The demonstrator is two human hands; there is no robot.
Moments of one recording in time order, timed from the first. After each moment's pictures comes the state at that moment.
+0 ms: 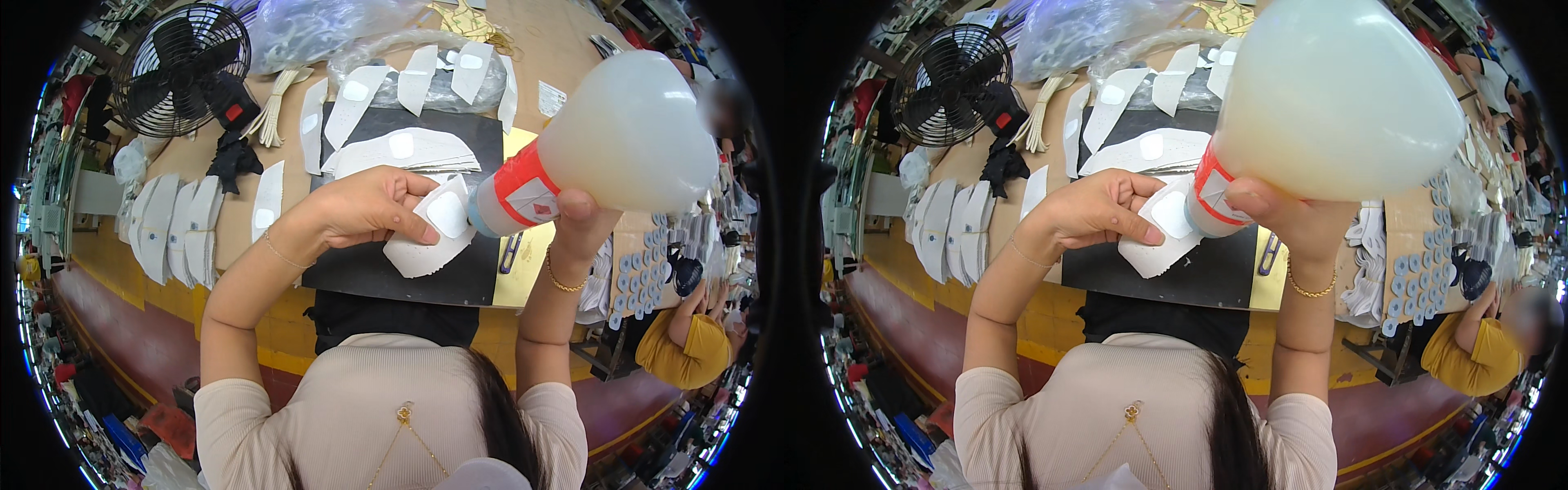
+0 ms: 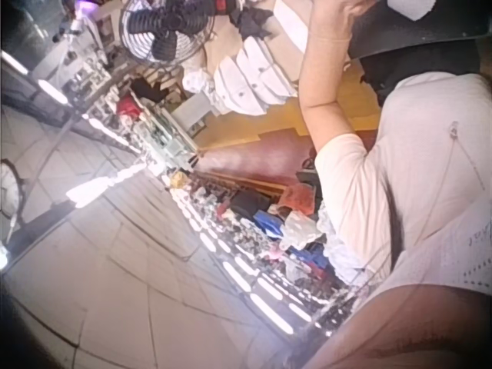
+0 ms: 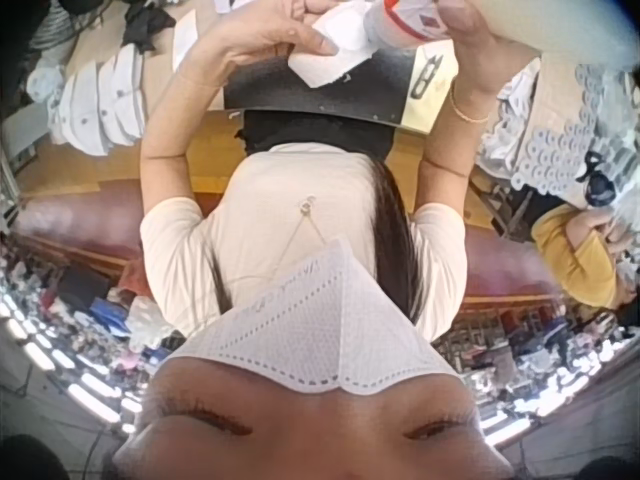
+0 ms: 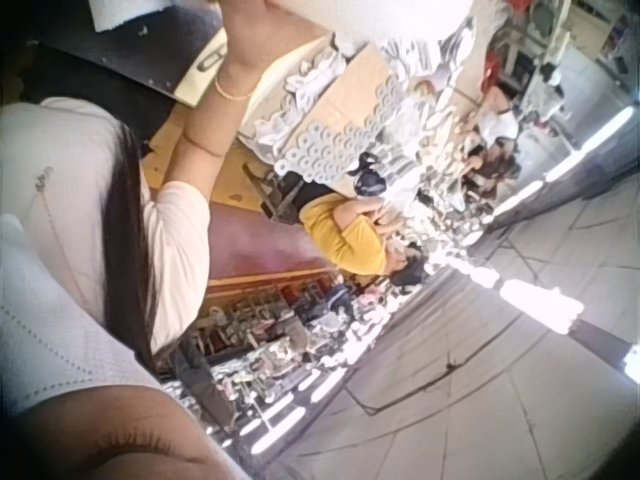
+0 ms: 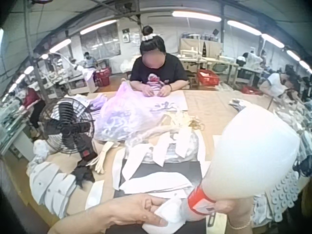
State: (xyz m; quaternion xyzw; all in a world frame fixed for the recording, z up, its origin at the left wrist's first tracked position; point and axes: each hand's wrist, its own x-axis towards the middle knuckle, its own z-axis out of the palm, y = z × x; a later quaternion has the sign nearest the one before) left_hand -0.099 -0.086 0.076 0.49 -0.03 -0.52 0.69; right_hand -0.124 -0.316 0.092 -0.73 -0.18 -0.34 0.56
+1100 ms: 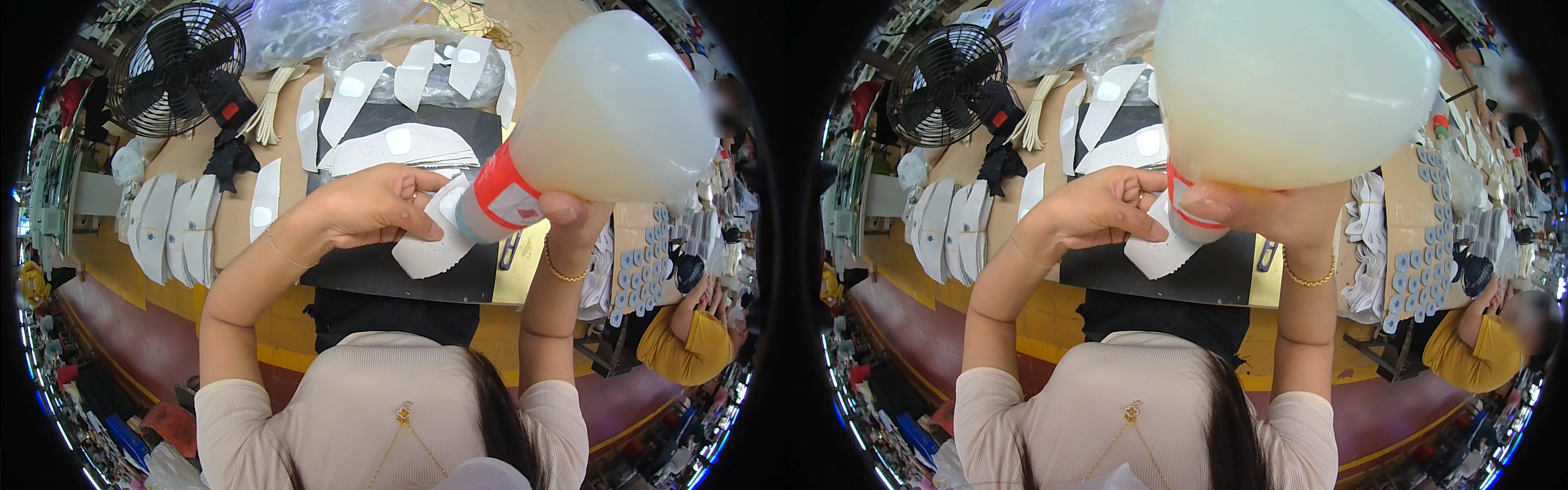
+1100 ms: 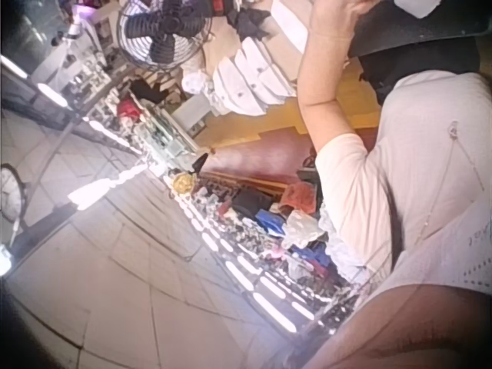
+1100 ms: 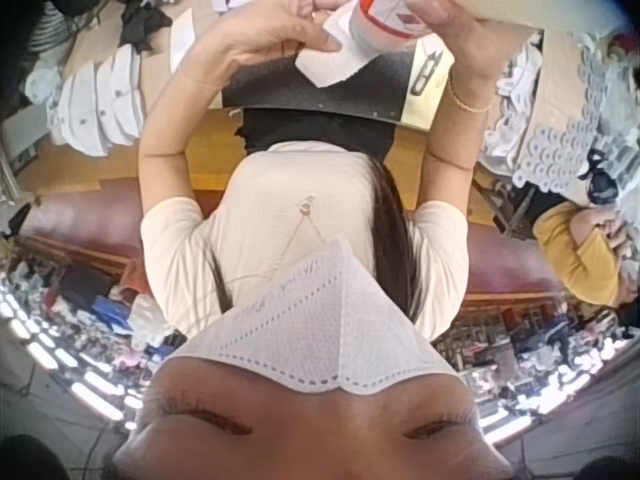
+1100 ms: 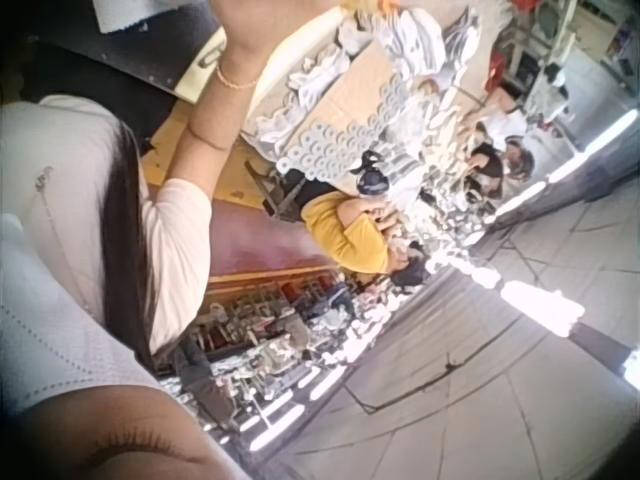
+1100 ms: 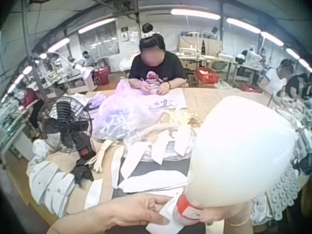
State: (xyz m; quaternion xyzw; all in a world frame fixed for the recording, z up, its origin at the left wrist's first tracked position) left_hand -0.100 -0.093 0.077 0.49 -0.04 -0.53 0.70; right_hand -0.115 -0.306 0.106 -0.71 -0.28 -0.29 0.58
